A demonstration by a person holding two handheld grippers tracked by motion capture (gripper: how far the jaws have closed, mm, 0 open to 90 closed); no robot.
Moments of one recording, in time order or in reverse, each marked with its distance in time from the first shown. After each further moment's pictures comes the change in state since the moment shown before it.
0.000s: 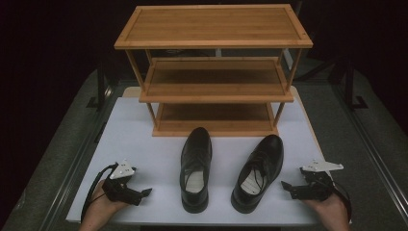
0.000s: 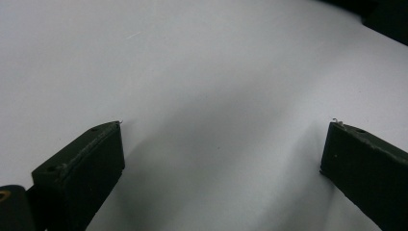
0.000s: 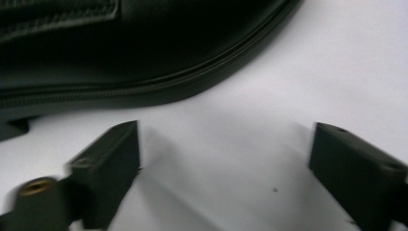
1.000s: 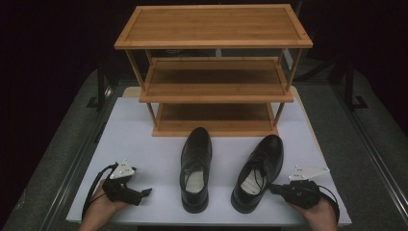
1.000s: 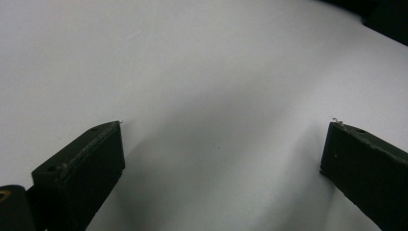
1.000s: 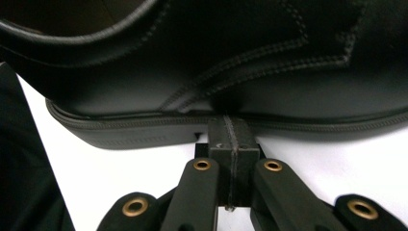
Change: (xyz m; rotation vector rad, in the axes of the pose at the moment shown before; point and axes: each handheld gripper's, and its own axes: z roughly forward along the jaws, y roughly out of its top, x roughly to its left) left arm 0.000 0.000 0.000 -0.003 -0.002 -0.003; right arm 0.046 0.012 -0.002 -0.004 0.313 -0.119
